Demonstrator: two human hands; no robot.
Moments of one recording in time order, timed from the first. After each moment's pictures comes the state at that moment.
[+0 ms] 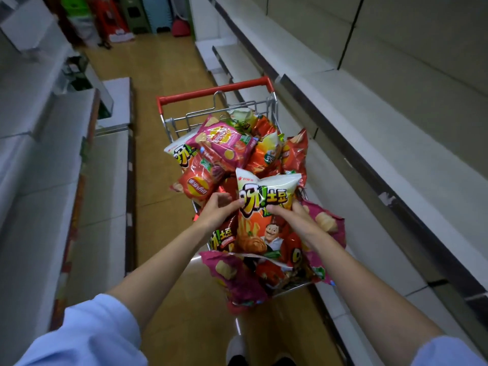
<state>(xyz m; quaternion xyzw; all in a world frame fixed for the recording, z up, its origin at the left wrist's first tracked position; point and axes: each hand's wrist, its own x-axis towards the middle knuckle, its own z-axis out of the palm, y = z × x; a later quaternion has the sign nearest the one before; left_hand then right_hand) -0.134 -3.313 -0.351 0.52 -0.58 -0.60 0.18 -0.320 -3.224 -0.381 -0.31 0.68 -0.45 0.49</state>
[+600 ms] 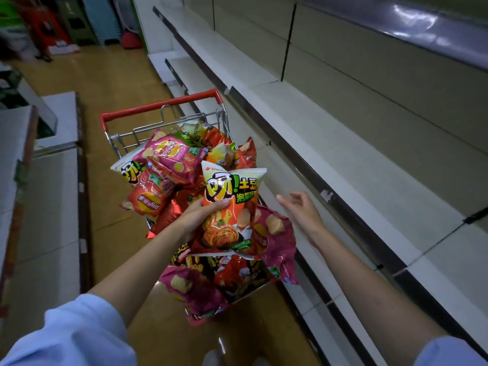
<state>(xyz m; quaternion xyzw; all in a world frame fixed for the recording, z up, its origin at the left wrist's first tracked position) -0.202 -3.295 -0.329 0.42 -0.54 -0.72 0.12 -0.410 -3.158 -0.350 -0.25 0.78 -0.47 0.33</state>
